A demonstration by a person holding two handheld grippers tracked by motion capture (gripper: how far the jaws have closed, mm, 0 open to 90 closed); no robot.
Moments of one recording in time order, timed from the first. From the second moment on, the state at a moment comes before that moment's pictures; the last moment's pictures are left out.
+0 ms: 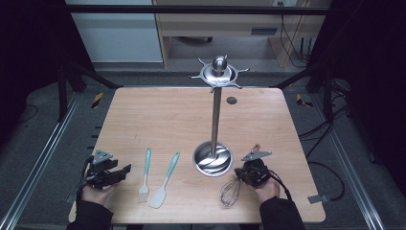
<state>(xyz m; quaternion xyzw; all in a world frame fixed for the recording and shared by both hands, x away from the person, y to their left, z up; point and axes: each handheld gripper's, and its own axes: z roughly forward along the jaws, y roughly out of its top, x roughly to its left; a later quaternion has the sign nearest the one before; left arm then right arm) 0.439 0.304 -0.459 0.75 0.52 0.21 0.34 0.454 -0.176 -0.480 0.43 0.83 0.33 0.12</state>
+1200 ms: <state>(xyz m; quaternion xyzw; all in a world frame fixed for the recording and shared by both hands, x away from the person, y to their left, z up) 0.439 0.305 -0.460 0.75 0.53 0.21 0.34 0.461 -0.203 -0.481 0.55 0.76 0.29 0.18</state>
